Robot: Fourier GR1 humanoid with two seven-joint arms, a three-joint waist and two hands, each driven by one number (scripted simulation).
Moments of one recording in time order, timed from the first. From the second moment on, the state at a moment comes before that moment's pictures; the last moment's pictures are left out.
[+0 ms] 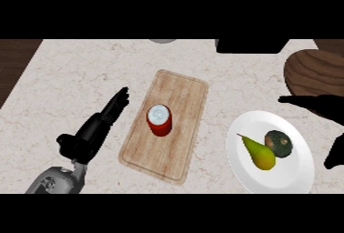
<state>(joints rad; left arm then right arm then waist) -0.19 0.35 -0.38 -1.55 0.25 0.07 0.01 -0.37 -0.89 0.31 -1.38 0.32 0.60 -0.08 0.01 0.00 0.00</state>
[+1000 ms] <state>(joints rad) -0.17 0.25 -0.29 -1.53 0.15 -0.01 0.03 -0.26 -0.70 0.28 -1.55 0.54 0.71 0.11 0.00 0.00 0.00</state>
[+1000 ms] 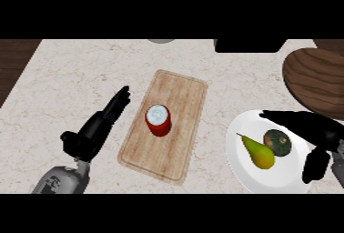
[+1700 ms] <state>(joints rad) -0.13 0.21 -0.24 -1.57 0.11 -0.07 0.04 -0.15 -0.63 0.22 -1.51 0.79 0.50 -0.02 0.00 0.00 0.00</state>
